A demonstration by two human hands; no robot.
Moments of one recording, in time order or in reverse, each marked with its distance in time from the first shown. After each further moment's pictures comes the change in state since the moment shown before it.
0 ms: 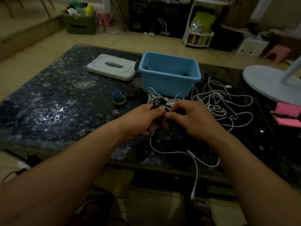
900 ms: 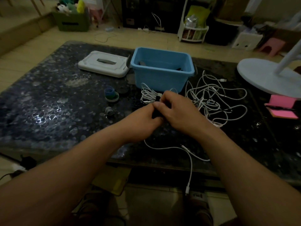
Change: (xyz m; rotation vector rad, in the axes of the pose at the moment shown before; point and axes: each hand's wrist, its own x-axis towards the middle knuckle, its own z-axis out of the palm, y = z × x) left_hand -0.002 -0.005 0.018 0.520 0.035 0.197; right_hand 0.005 -0.014 0.011 -0.041 0.023 0.014
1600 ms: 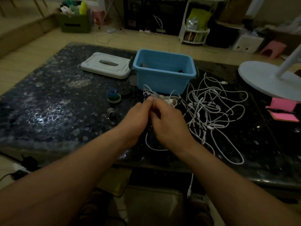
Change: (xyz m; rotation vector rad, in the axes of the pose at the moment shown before) left_hand 0.000 0.004 0.009 -0.842 0.306 -0.285; right_hand -0.023 -0.027 0.041 0.230 0.137 -0.040
